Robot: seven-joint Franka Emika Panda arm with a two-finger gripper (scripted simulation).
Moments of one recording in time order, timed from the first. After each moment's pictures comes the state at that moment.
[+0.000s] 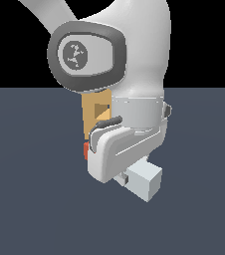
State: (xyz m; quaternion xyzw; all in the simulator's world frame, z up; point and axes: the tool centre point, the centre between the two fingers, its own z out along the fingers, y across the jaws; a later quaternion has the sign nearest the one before) arm 0.043 -0.072 0.024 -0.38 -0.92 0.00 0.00
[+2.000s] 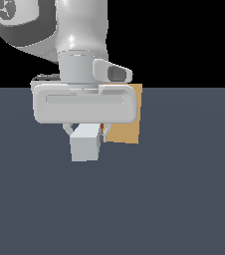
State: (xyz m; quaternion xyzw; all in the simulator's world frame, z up) arm -0.052 -0.042 0.090 -0.70 -0.71 0.00 0.00
